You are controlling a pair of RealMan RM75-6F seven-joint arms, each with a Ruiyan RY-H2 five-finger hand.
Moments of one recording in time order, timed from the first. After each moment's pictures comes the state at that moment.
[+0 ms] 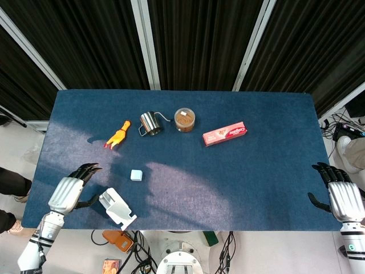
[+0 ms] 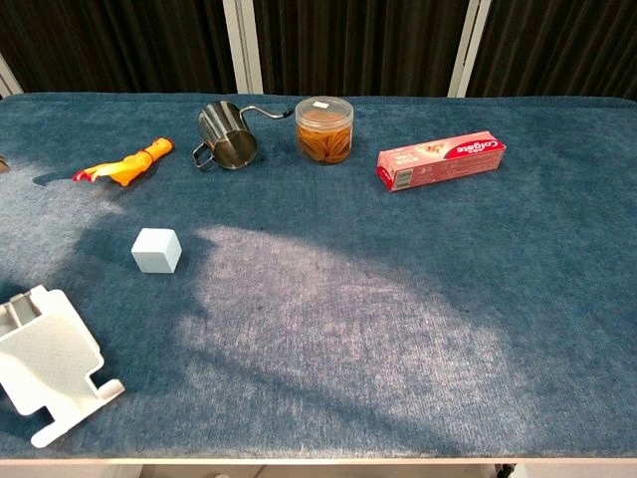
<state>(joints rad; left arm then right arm) -0.22 -1.29 0.01 -1.64 1.59 1.31 -0.03 0.08 -1.10 0.04 -1.61 -1.49 1.44 -0.03</state>
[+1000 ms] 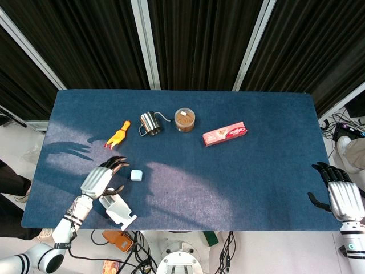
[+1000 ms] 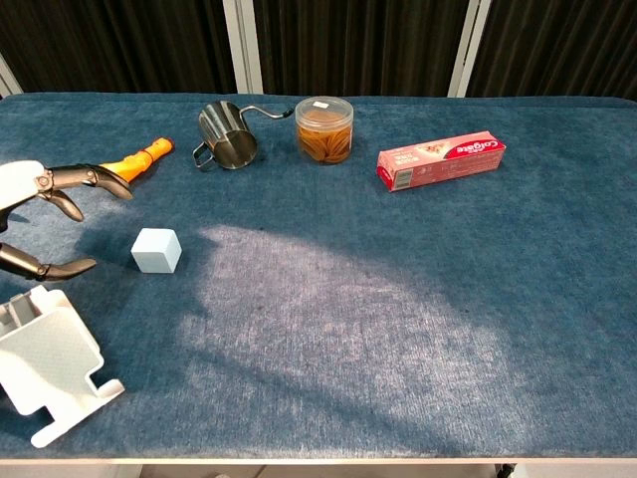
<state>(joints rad) -0.38 -1.52 -0.04 -1.40 1.53 1.16 -0.12 0.09 -1.10 0.05 -1.61 -1.49 1.43 -0.03</state>
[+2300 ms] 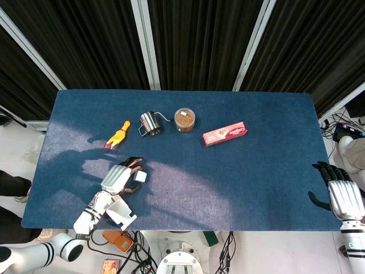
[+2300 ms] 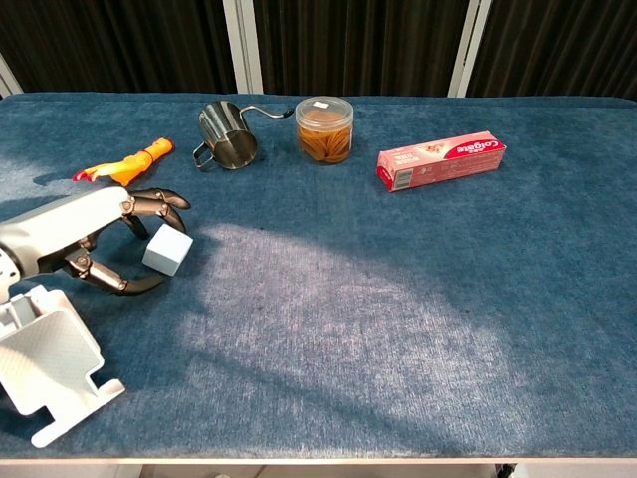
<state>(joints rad) -0.48 -1.70 -0.04 -1.24 1.50 1.09 -0.14 0.09 -1.10 0.05 -1.60 -1.48 1.42 -0.03</state>
